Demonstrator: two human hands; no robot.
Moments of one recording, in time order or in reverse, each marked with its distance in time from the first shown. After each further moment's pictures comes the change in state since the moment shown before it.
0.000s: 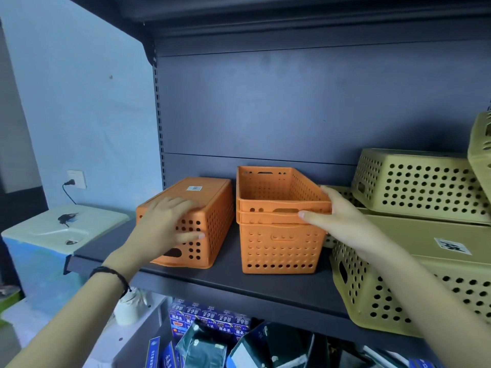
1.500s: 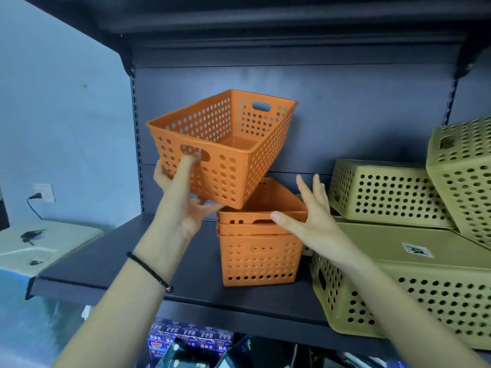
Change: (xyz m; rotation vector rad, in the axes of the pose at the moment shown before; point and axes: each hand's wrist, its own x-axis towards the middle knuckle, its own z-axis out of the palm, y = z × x) left_hand 0.064 0.124 -0.057 -1.930 0.430 -0.699; right_hand -0.007 -0.014 0.004 -0.208 0.097 -0.044
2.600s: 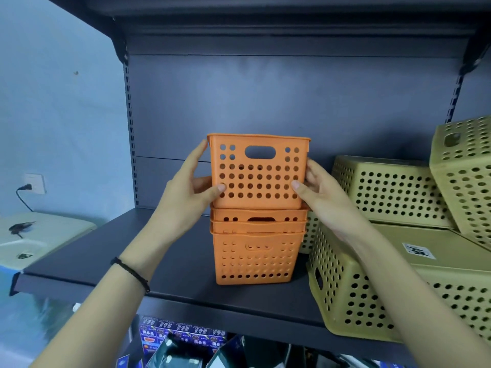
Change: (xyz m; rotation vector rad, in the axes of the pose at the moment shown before) left_hand 0.003 -0.010 -0.021 0.966 -0.357 0.366; right_hand 0.032 0.006 -0.023 0.349 -0.019 -0.106
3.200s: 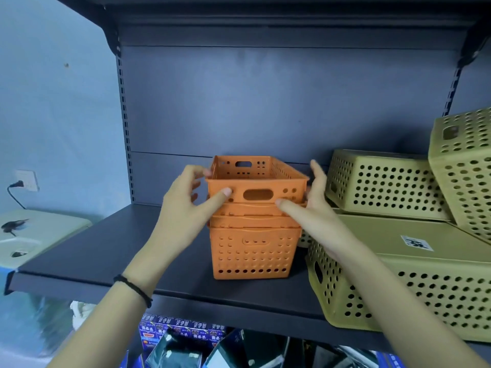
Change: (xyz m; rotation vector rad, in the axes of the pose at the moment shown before) left_hand -0.014 -0.023 0.010 0.099 0.091 0.033; right_hand -0.020 0.012 0.024 -0.022 0.074 0.190
